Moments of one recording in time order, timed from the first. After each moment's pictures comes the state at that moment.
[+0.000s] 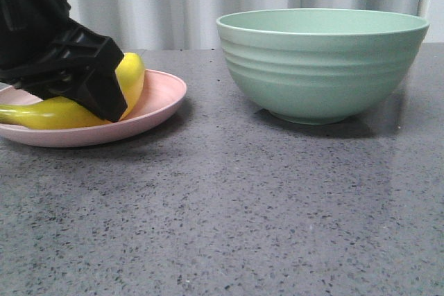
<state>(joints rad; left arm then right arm) -0.58 1.45 -0.93 -0.05 0.48 -0.02 -0.15 0.40 -0.29 0.15 0.26 0.05</state>
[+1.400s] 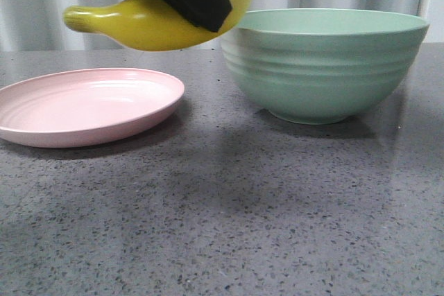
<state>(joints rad) -0.90 1.34 -1.10 -0.05 0.57 0.03 0.38 1.08 -1.05 0.32 0.65 -0.03</state>
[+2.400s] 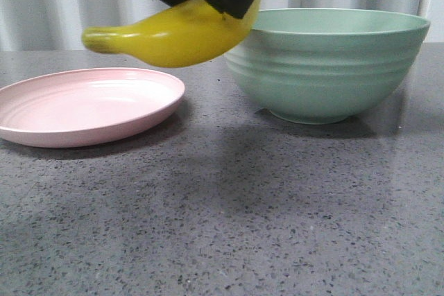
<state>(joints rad) -0.92 1.33 -1.11 -0.05 0.56 0.03 0.42 1.49 -1.29 0.48 0.61 -0.03</state>
